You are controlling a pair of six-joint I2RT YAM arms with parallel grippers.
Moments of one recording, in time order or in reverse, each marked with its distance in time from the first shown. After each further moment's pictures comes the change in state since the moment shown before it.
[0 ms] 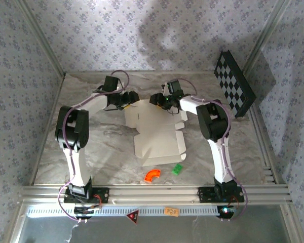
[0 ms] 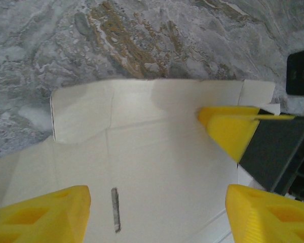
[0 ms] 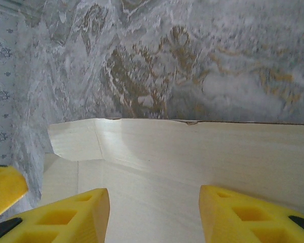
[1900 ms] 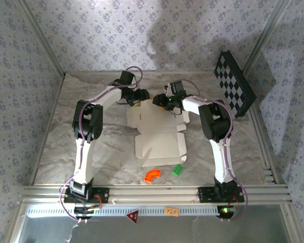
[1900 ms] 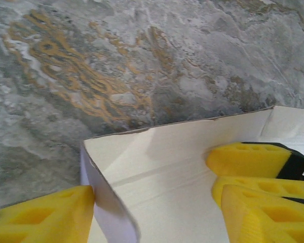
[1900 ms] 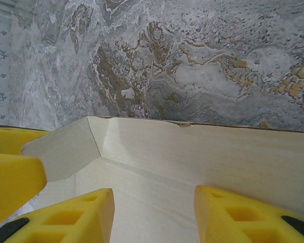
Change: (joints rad) left arm -0.090 0.274 0.379 -0.190 -0.072 -0.007; right arm -0.027 -0.018 -0.023 -0.020 -0.013 -0.004
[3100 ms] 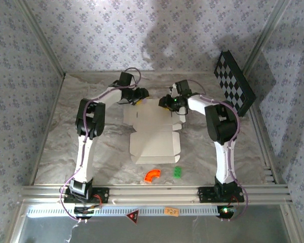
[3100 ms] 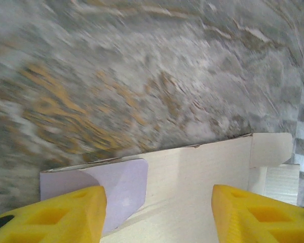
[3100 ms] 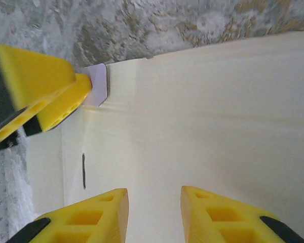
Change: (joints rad) left arm 0.046 0.109 0.052 0.116 0.061 -0.068; right arm -0.047 -0.117 -0.050 -0.163 -0.014 -0.063
